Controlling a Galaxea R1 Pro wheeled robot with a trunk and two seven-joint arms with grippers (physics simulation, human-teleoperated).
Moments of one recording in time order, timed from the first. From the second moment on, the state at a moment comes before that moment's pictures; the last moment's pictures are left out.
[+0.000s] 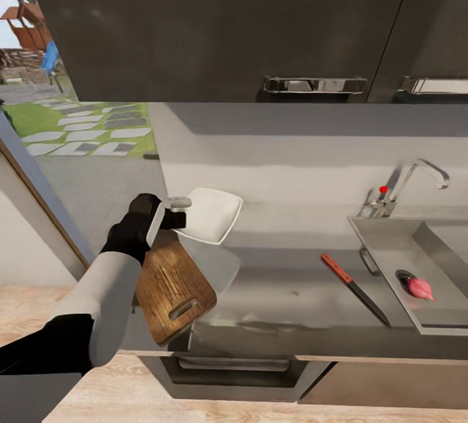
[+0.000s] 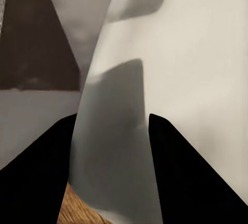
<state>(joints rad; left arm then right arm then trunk) -1.12 -0.10 0.09 -0.78 -0.09 0.99 -0.02 -0.01 -0.04 -0.14 -0.03 -0.03 -0.31 0.00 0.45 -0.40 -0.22</state>
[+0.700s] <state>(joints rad) -1.12 -0.10 0.14 -0.78 -0.08 0.97 0.15 -0.01 -0.05 -0.14 -0.03 -0.03 -0.31 0.00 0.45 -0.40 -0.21</state>
